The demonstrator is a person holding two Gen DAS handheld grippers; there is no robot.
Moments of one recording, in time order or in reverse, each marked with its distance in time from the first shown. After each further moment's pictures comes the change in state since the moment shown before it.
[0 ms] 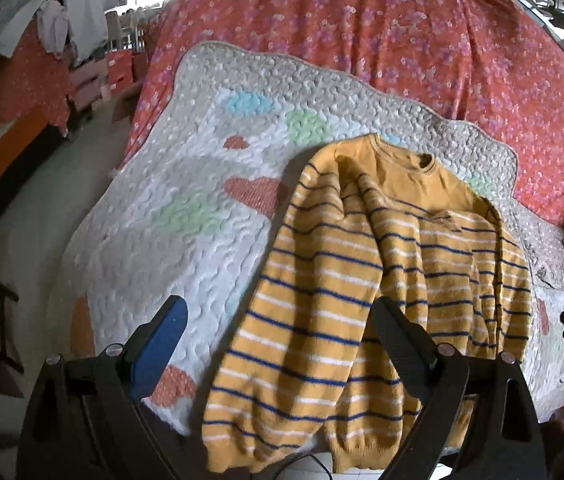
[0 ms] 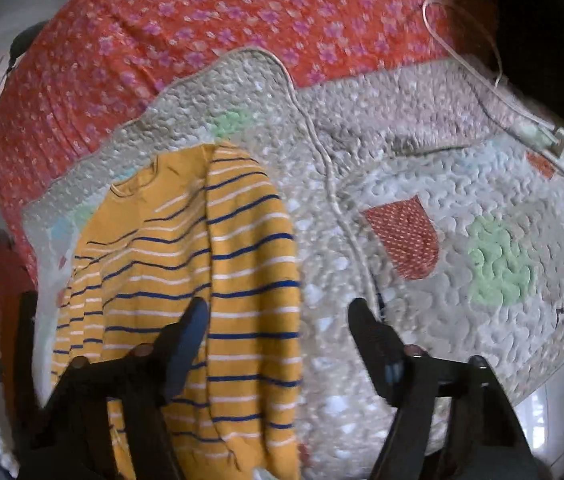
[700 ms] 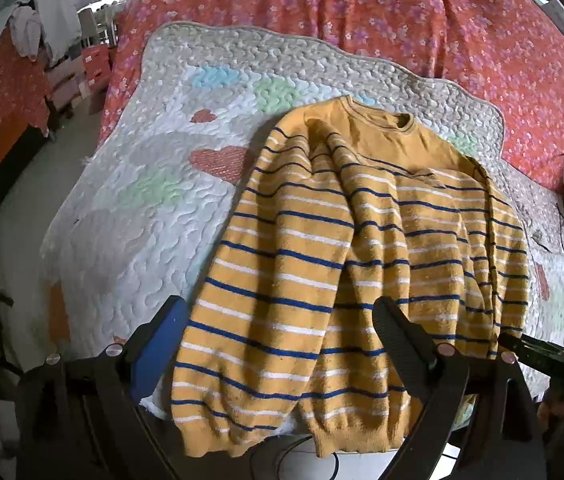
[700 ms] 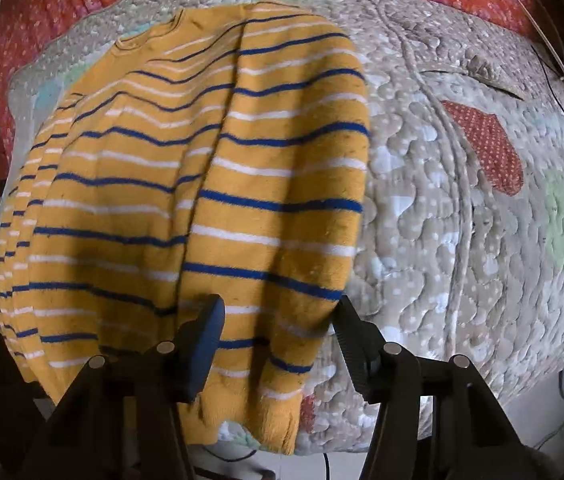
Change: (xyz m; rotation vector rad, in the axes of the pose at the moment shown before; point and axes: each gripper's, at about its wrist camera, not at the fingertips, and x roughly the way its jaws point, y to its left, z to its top) left arm 0.013 -0.033 -0.012 0.045 0.076 -0.059; right arm 0.090 0.046 -0.097 -0.259 0.214 -0.091
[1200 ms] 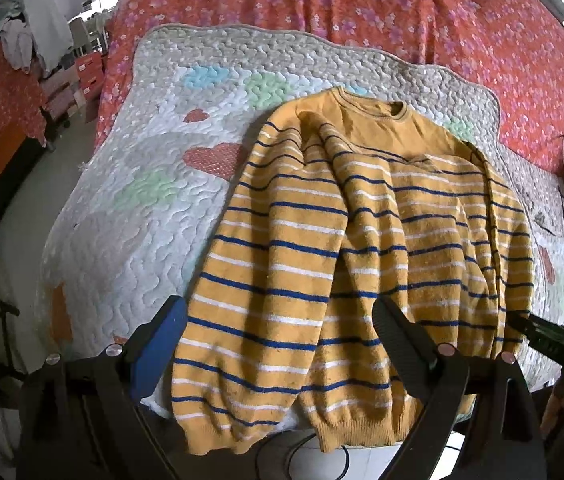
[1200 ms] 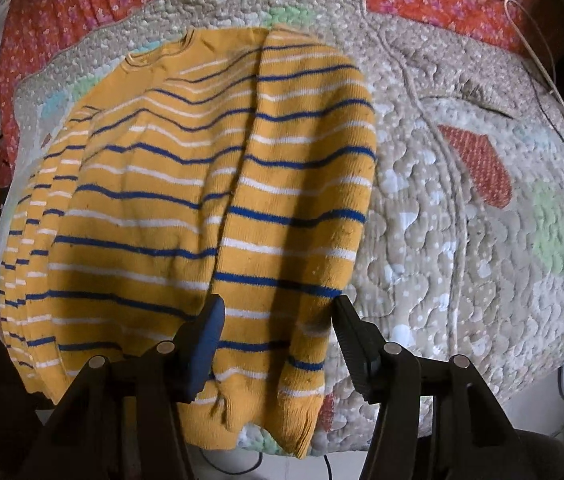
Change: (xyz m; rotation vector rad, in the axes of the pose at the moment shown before) left arm 0.001 -0.011 -0.009 0.049 0.010 0.003; right arm -0.017 0.006 -0.005 -0.019 -0.081 -0.059
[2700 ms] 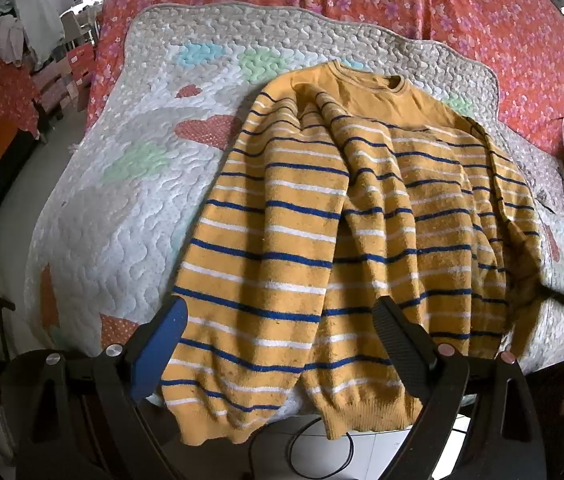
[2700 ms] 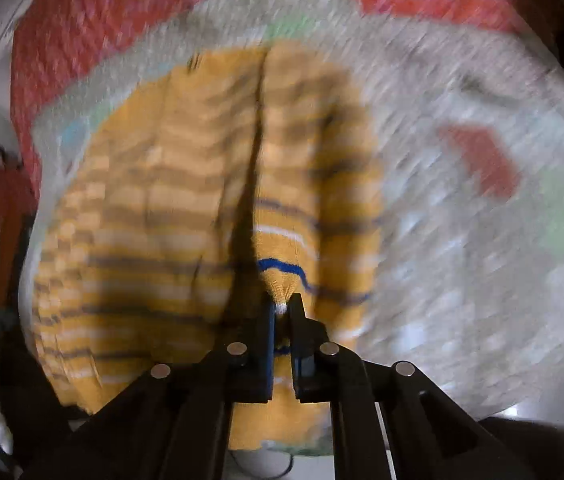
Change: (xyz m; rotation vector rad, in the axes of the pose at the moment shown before) left arm 0.019 0.003 -0.021 0.014 0.059 -0.009; right arm -0.028 -0.010 0.009 0.103 -0.043 0.107
